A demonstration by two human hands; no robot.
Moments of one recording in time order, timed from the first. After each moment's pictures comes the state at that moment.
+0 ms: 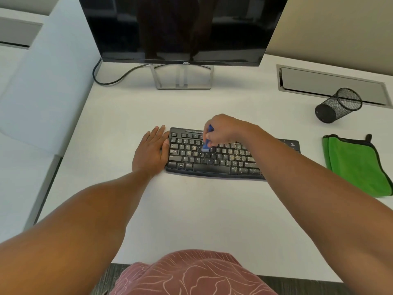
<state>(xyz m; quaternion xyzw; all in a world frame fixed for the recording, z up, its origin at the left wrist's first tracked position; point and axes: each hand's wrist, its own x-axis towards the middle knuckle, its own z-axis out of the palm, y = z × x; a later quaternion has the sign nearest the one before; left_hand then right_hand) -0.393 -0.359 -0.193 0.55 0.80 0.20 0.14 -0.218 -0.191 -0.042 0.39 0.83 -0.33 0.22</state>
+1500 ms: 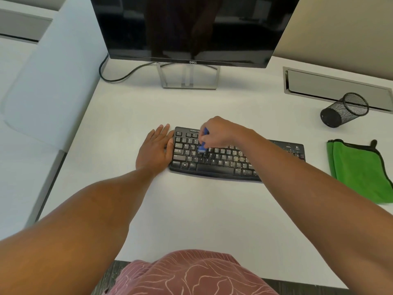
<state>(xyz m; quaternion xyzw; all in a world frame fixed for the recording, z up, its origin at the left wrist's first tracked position) -0.394 -0.359 -0.191 0.55 0.80 0.20 0.14 -0.236 -0.207 -0.044 0.35 0.85 -0.33 0.22</state>
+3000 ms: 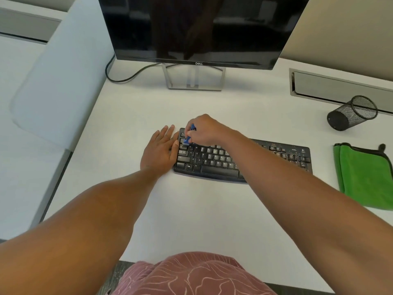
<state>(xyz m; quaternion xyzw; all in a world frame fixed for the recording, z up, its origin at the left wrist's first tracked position) -0.394 -0.358 -0.189 0.56 0.80 0.18 0.15 -0.276 -0.222 -0.051 0.34 0.85 -0.38 0.14</state>
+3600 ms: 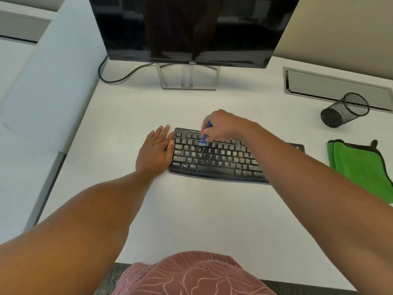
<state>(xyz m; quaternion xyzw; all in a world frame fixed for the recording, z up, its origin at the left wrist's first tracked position) -0.393 -0.359 -0.191 0.56 0.80 0.19 0.14 -0.238 -0.188 -0.038 0.35 0.85 -0.33 0.20</state>
